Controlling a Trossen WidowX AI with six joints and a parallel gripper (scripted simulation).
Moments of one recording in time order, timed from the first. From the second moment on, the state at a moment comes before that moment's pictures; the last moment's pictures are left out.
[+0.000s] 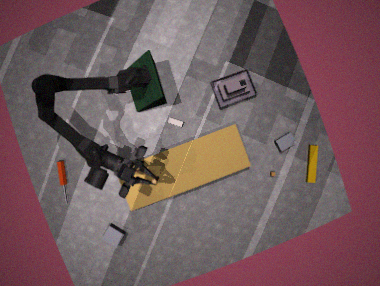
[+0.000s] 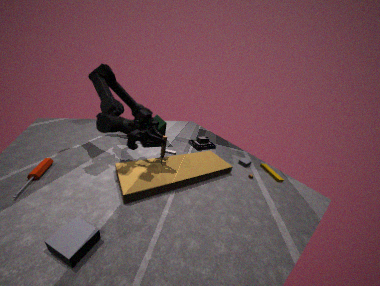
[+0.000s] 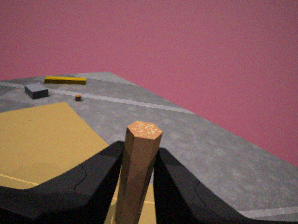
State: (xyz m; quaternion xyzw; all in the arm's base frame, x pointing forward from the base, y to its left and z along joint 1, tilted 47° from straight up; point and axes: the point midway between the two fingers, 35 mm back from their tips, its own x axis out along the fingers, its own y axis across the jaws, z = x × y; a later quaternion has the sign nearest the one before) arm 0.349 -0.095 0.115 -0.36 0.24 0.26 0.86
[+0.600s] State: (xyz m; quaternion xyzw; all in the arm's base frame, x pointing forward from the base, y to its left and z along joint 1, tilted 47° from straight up) arm 0.346 -0.112 0.099 -0.36 0.24 0.26 0.86
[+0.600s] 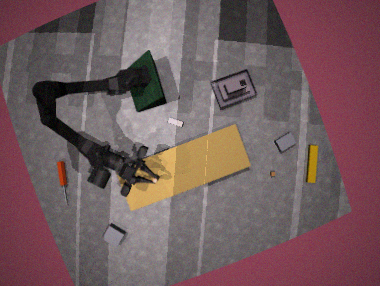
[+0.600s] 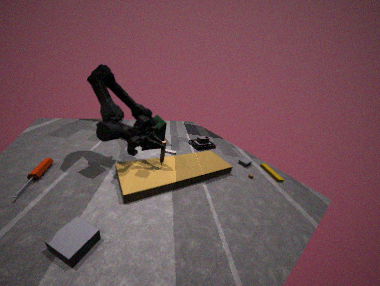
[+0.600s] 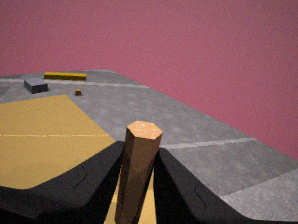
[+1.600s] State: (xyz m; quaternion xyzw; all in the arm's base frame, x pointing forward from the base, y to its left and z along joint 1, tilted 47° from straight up) arm 0.344 -0.119 0.091 -0.36 0.24 0.26 0.86
